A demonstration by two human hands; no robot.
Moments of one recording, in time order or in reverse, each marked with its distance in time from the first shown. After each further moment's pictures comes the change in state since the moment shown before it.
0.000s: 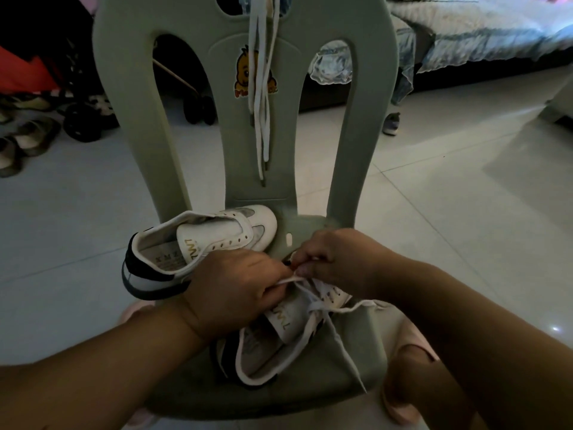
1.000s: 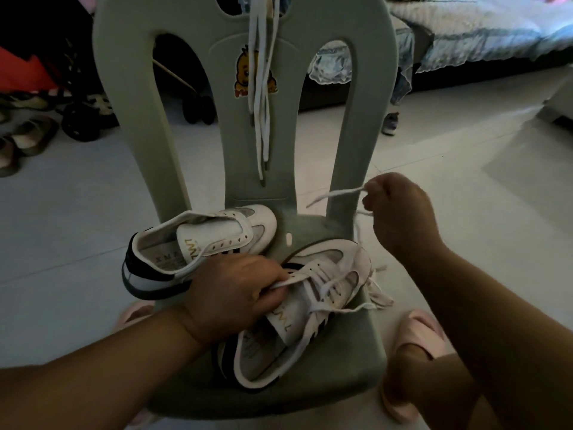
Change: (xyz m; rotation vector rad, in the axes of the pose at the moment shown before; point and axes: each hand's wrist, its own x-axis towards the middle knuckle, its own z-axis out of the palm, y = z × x) left_hand -0.004 0.002 0.000 -0.059 -0.030 -0.081; right_hand 0.000 0.037 -0.019 0.280 0.796 0.450
